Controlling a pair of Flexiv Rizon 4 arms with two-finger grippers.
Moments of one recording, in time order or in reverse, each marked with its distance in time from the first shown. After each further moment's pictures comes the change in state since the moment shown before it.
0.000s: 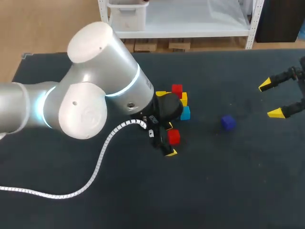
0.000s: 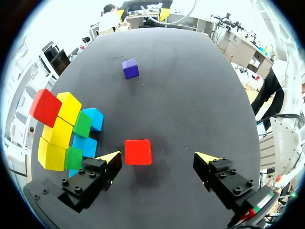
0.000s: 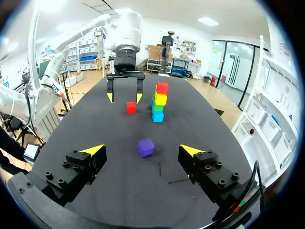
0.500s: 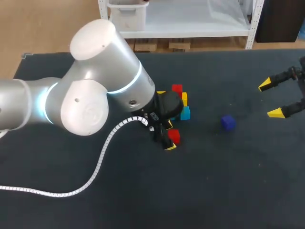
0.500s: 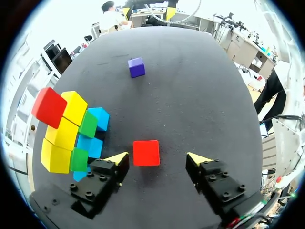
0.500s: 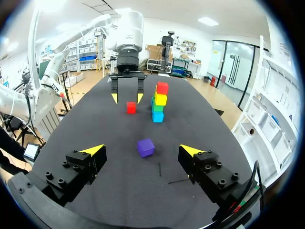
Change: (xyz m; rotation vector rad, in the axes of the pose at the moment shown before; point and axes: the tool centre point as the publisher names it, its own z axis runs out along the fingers) left arm -0.001 0.010 0.000 -0.013 0.011 -0.010; right arm 0.000 0.000 0.000 0.000 0.000 0.000
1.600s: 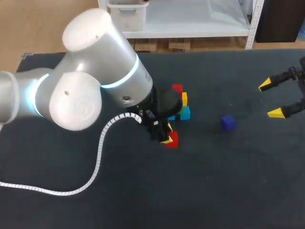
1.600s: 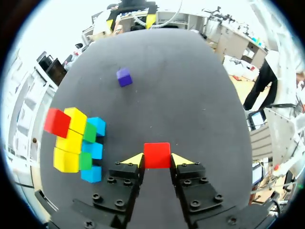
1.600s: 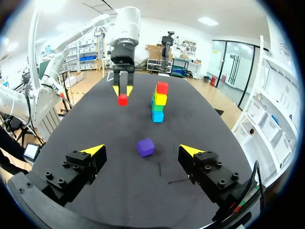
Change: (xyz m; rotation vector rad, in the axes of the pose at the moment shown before) left arm -0.004 -0.016 -0.038 0.011 0.016 0.116; right arm 0.000 0.000 0.000 0.000 0.000 0.000
